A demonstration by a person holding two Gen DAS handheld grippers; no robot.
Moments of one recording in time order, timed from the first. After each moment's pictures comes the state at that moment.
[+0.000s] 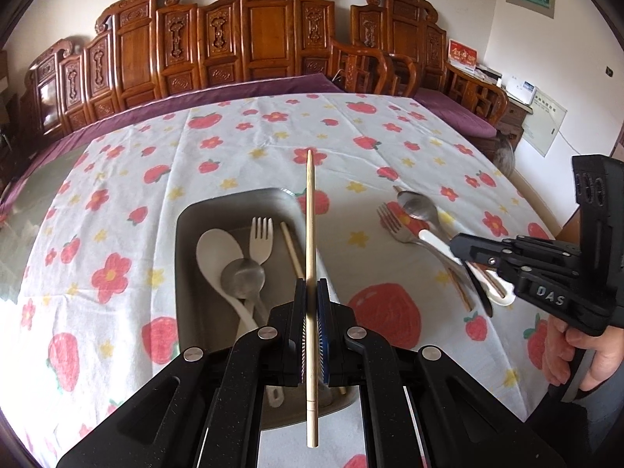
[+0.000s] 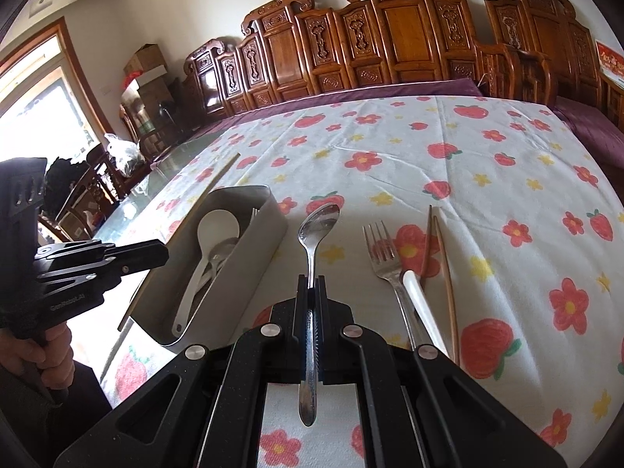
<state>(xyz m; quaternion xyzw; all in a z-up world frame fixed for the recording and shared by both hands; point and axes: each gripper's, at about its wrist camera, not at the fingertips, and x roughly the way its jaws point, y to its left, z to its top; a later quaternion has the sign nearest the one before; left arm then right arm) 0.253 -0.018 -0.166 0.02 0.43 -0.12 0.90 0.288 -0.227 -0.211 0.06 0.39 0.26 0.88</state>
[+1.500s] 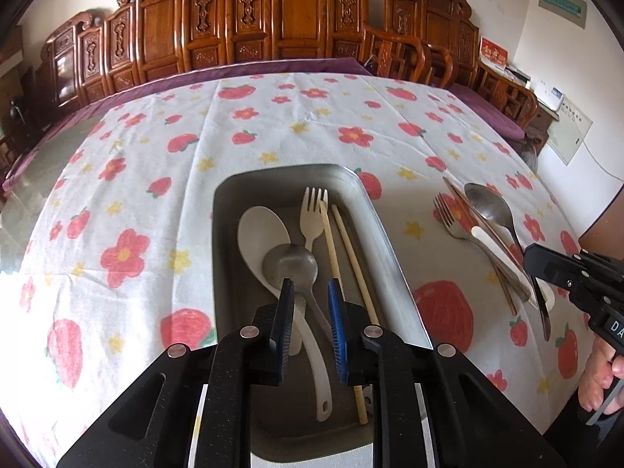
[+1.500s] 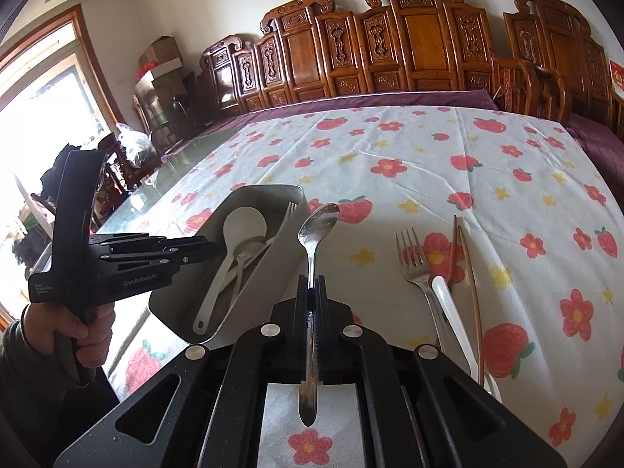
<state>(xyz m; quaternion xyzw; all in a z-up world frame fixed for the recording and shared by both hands) 0.275 0.016 -0.190 0.00 0.45 -0.08 0.89 0.272 -0.201 -0.197 0.04 0.38 0.28 0.88</state>
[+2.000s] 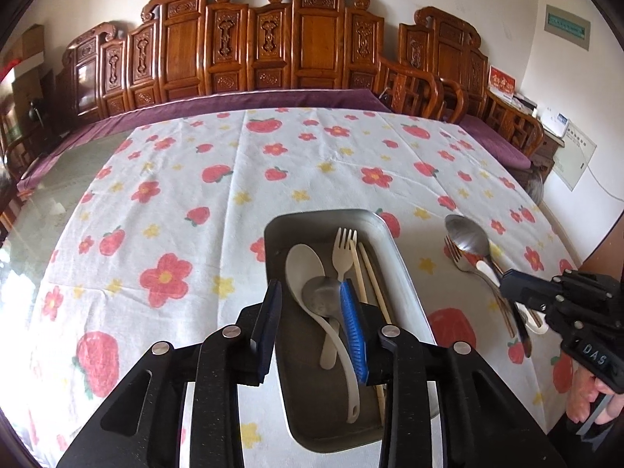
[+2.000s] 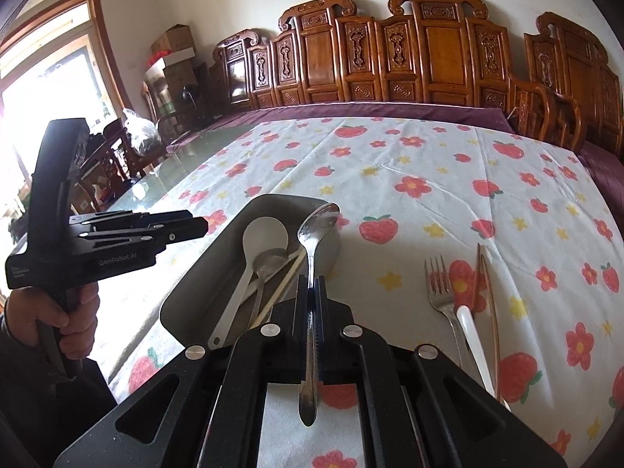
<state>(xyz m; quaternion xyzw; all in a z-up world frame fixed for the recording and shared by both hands) 0.267 0.047 -0.156 -0.01 0.41 -0.06 0.91 0.280 -0.156 -0.184 -0.01 0.37 0.29 0.88</state>
